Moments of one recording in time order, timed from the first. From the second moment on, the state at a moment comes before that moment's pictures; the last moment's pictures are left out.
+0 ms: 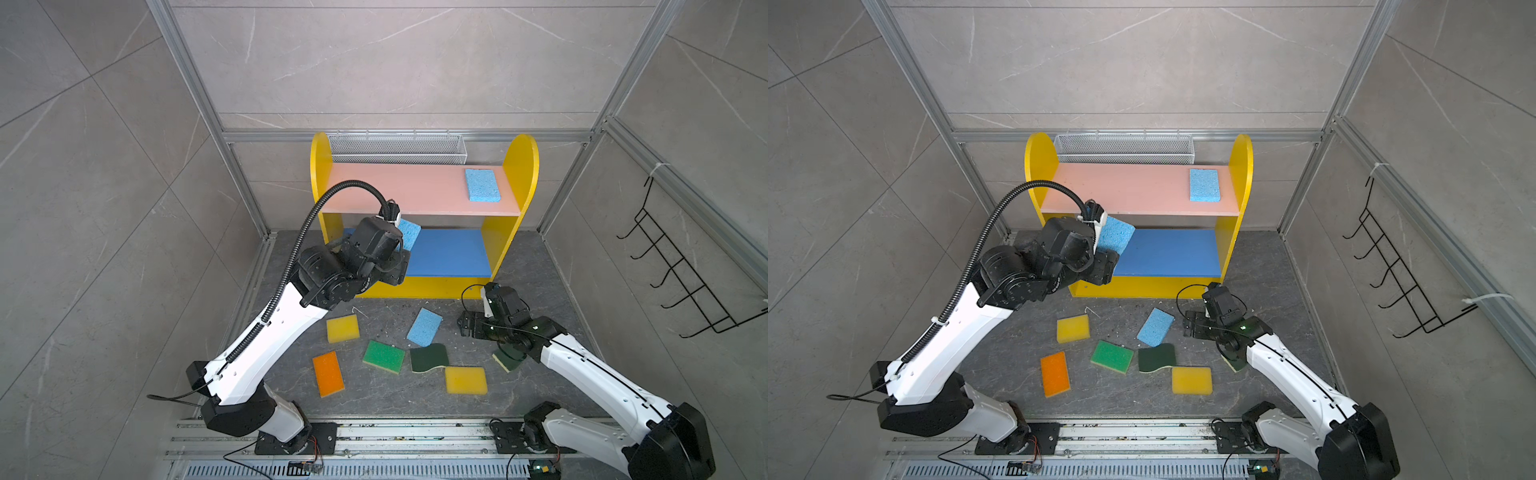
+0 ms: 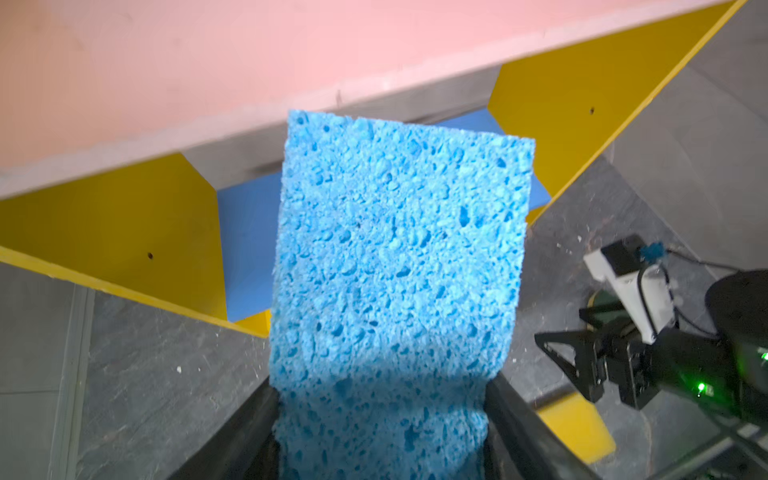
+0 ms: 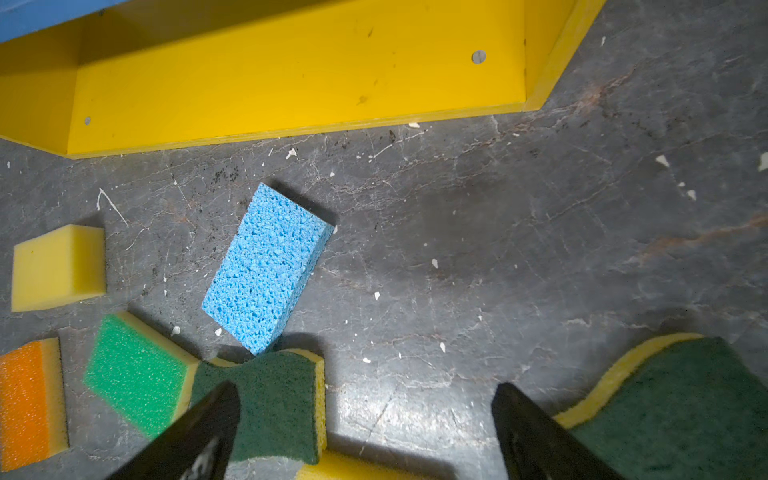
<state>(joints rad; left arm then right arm) -0.92 1.54 2.08 -1.19 -0.43 -0.29 0.46 1.10 0.76 -0.59 0.01 0.50</state>
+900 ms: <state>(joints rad) -0.72 1.68 2.25 -1.00 -0.47 -0.17 0.46 1.11 0.77 -0.60 0.00 0.48</state>
